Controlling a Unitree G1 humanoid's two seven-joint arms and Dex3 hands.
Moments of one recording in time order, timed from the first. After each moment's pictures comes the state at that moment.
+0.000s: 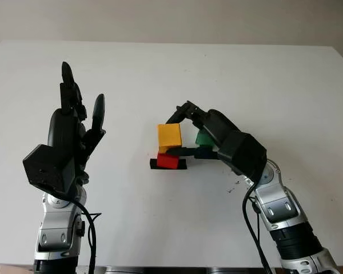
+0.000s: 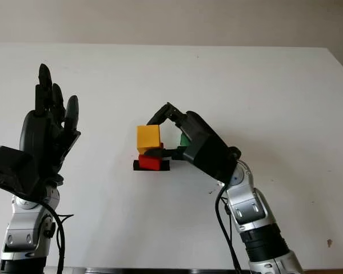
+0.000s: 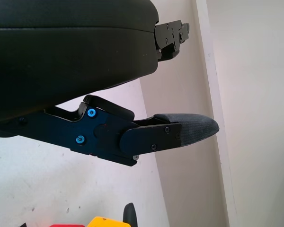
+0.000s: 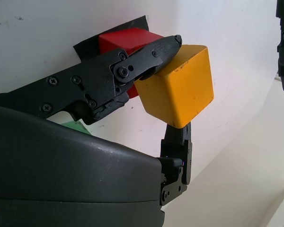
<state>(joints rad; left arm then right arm) -0.17 0.13 0.15 -0.18 -0.01 0.02 0.03 -0.38 -0.27 0.20 0.04 -0.25 0.07 0.27</state>
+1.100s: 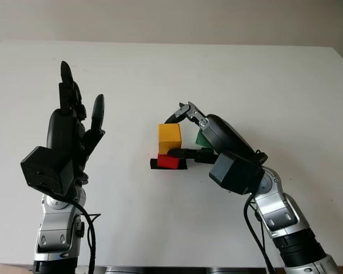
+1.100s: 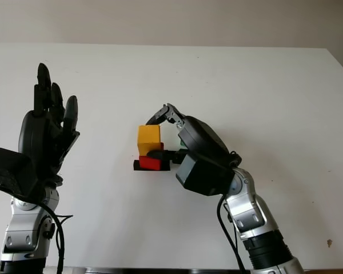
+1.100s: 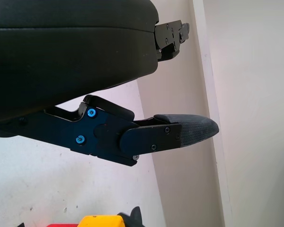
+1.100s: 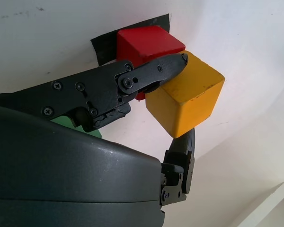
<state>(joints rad) -0.16 0.13 0.16 -0.18 -0.02 0.00 0.03 -0.33 -0.30 0.23 0.05 -0.40 -0.08 0.20</state>
